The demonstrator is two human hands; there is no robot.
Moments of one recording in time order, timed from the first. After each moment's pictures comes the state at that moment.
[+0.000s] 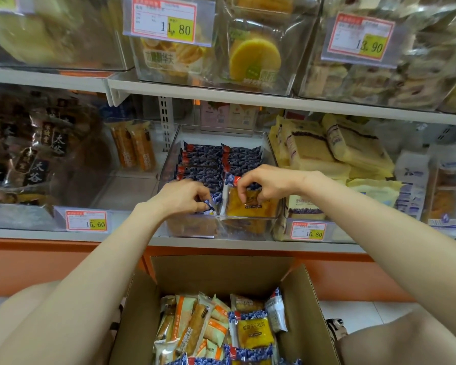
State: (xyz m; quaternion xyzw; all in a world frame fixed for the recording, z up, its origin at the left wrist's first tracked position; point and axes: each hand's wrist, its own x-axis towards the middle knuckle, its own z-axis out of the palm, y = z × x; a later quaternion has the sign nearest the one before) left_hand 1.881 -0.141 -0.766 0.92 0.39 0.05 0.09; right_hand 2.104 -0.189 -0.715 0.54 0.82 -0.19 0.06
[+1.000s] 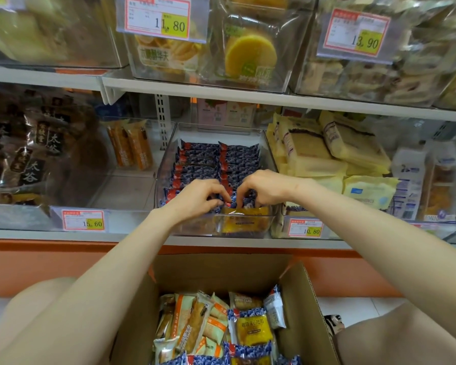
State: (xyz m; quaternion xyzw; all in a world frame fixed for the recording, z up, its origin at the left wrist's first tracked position) left_hand 1.904 -0.153 -0.778 0.92 0.29 0.18 0.20; right_hand 2.093 -0.199 -0.724 0.56 0.81 -0.10 0.12
